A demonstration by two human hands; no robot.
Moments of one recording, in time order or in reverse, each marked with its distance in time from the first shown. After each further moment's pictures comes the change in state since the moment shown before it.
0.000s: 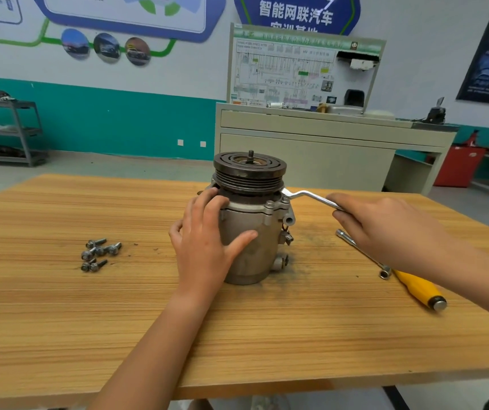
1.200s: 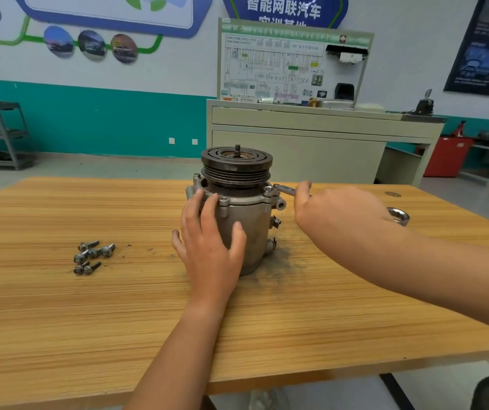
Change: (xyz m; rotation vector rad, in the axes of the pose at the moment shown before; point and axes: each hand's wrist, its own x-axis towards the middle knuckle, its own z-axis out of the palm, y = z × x) left_hand -0.013 0.017 0.016 -0.102 0.122 -0.139; right_hand 0.019 -0.074 -0.039 -0.559 -0.376 -0.021
